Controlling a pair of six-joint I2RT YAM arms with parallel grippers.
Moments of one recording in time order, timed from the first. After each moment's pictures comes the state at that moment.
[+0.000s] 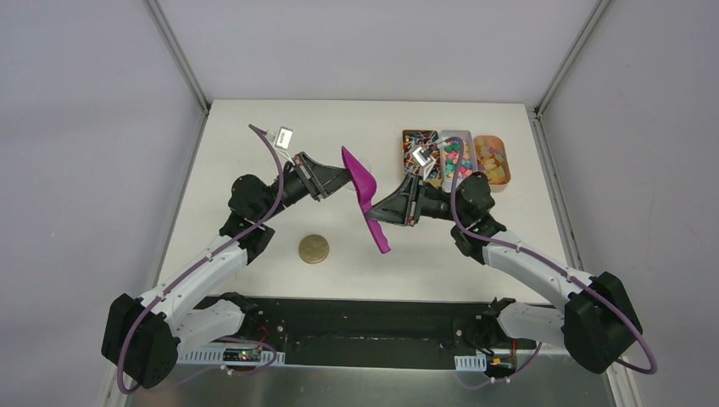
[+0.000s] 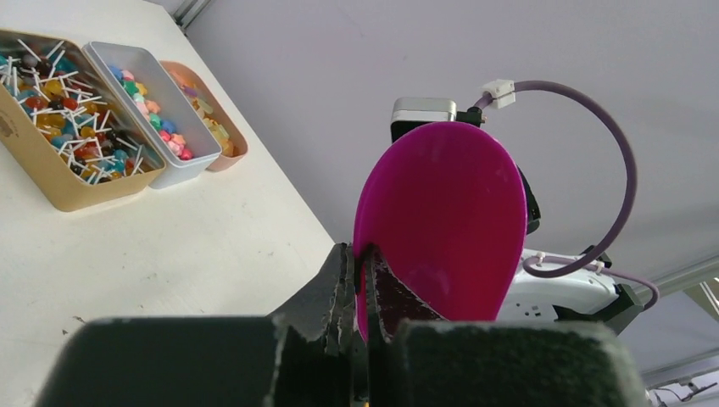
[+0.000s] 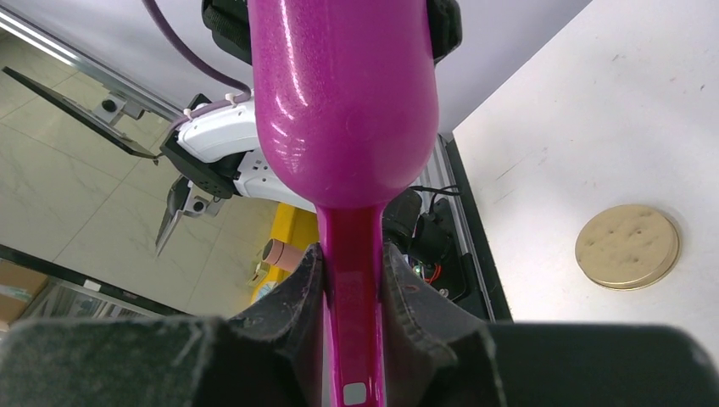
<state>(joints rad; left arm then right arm) -0.51 1.01 0.66 0.58 0.47 -1.03 0.64 1.16 0.65 0.71 -0.83 1.06</state>
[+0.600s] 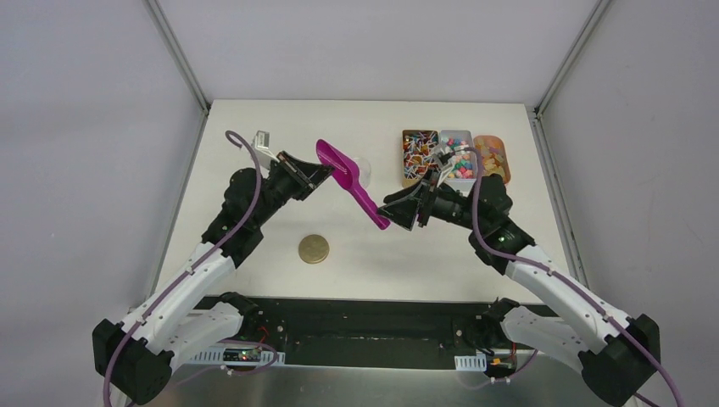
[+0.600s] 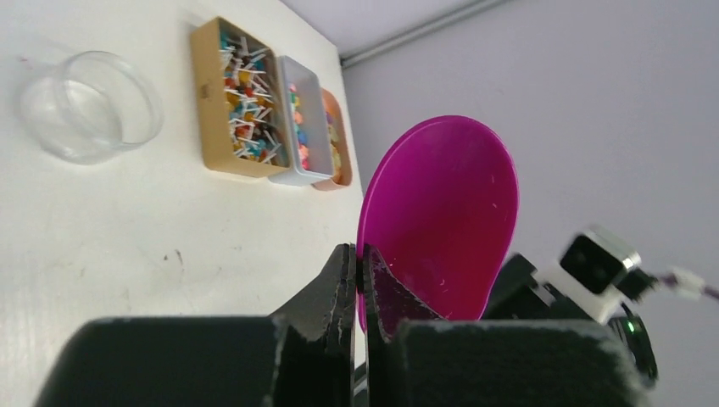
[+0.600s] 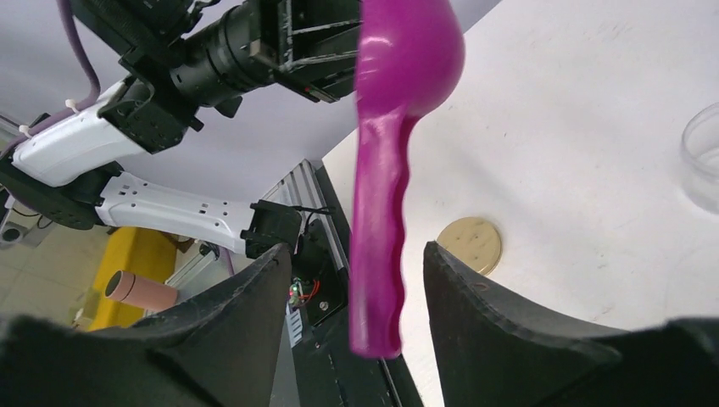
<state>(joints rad) -0.51 0.89 0.71 0.15 0.13 -1.09 0.64 0.97 0.71 0.25 -0.60 0.63</state>
